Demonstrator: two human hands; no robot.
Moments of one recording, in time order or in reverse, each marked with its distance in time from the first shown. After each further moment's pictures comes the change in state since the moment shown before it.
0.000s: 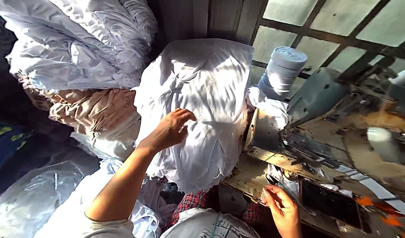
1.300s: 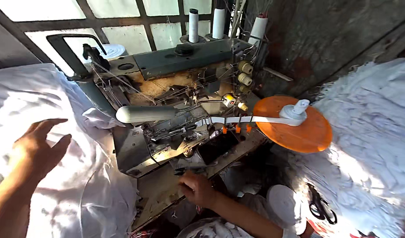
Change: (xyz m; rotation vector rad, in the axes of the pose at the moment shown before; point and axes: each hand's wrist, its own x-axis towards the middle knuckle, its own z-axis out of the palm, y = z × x) left_hand 0.191 0.046 0.065 -0.128 -0.123 -0.103; right_hand -0.014 0.021 -0.004 -0.183 0.090 -0.040
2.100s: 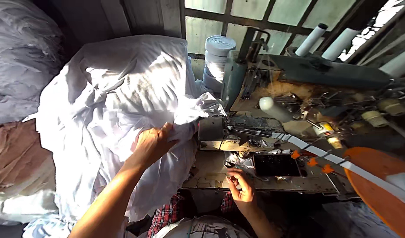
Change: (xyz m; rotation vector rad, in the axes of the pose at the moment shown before) left_hand -0.123 0.019 0.027 0.247 -0.116 -0.155; right_hand -0.001 0.006 0.003 0.022 0.109 -0.129
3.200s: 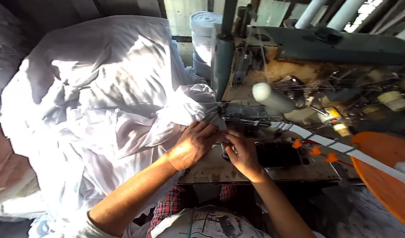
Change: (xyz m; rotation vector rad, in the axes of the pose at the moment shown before) left_hand 0.029 0.079 0.057 -0.043 0.347 0.880; right_hand 0.103 0.005 -0.004 -0.235 -0.039 -0.266
